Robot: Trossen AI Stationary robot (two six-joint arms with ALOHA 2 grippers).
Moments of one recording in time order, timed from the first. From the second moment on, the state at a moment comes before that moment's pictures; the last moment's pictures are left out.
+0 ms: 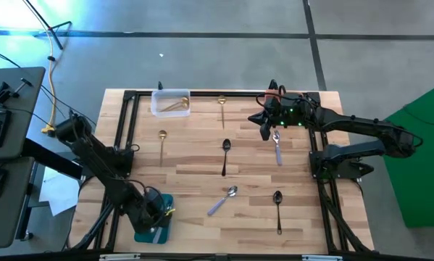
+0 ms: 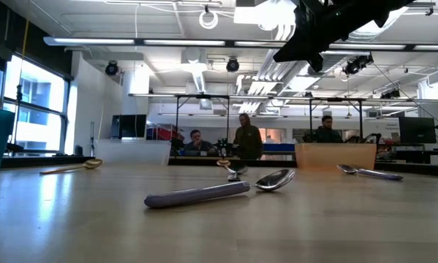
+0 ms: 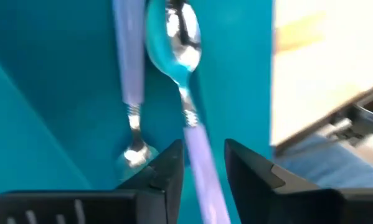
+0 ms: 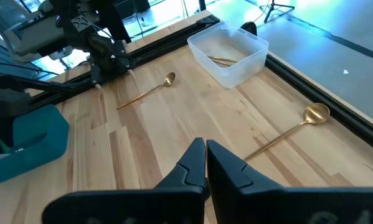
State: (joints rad) left arm -0.89 1.47 0.83 -0.47 -0.11 -2.11; right arm -0.36 1.08 0.82 -0.17 -0.11 0.23
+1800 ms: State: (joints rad) left arm 0.43 1.25 0.61 0.23 0.41 -0.56; right arm 0.39 1.24 0.82 -0.77 0.13 1.49
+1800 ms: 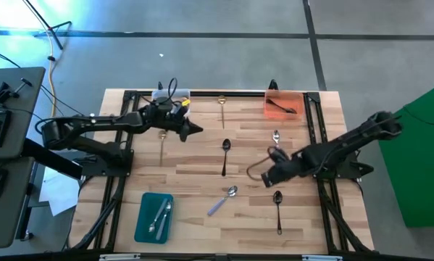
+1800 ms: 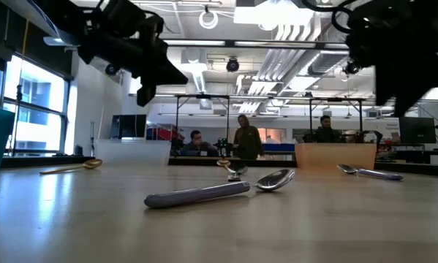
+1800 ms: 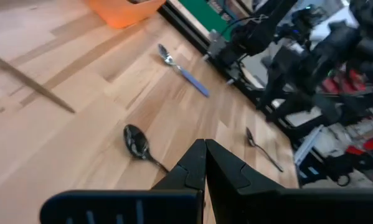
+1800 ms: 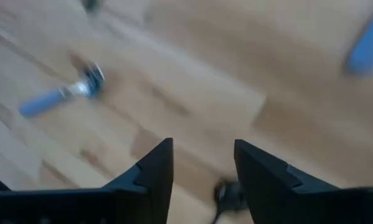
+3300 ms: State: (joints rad) left arm 0.65 1.33 0.61 0.28 0.64 -0.45; right arm 0.62 1.64 0.82 -0.57 -0.14 2.08
